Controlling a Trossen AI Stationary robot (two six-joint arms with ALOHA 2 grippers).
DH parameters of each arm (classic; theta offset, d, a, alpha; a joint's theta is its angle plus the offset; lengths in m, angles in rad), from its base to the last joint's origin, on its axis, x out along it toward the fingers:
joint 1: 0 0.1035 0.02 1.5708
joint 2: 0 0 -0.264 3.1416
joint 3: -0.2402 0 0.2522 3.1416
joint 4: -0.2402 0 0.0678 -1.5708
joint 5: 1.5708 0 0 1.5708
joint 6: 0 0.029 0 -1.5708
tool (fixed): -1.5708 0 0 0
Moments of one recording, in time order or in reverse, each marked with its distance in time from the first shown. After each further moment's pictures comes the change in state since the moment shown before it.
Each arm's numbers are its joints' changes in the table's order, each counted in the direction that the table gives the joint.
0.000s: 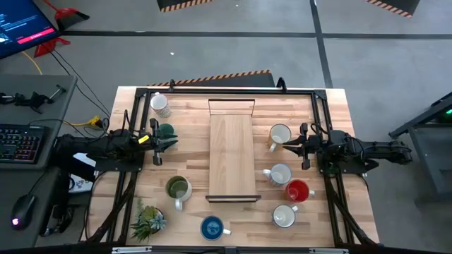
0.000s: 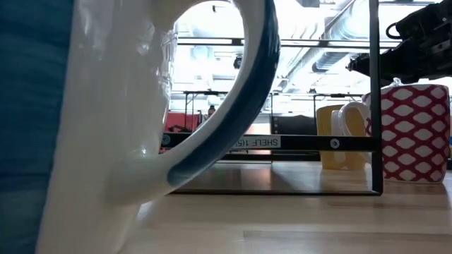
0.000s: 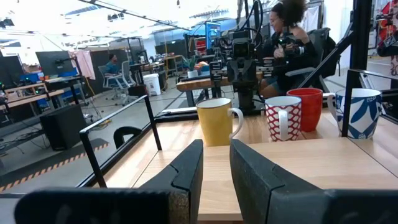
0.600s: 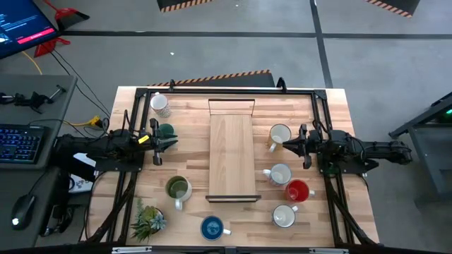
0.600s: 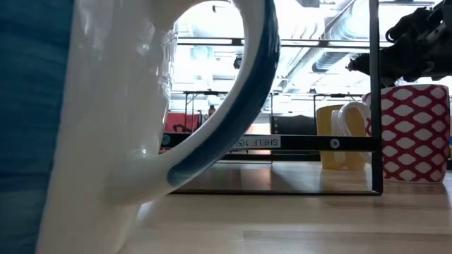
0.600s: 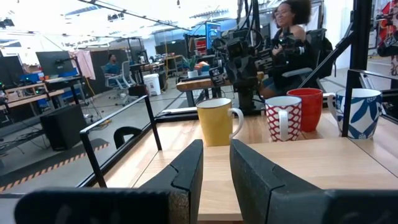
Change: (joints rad) left arm 0.000 0.000 0.000 0.001 0.000 0.000; right arm 0.000 0.000 0.001 0.025 -0.011 0.282
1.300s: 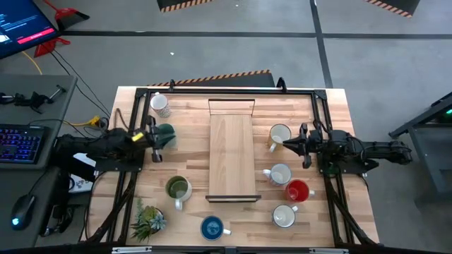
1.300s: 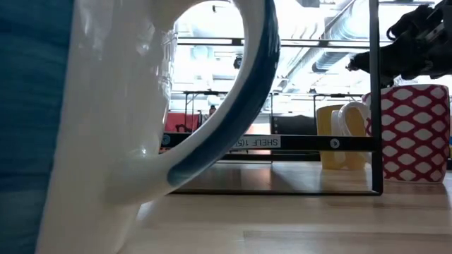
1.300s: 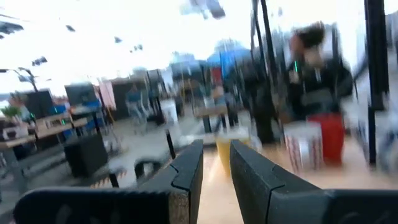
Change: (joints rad) left arm 0.001 0.000 0.001 0.190 0.041 0.068; right arm 0.000 0.000 0.000 0.031 -0.019 -0.070
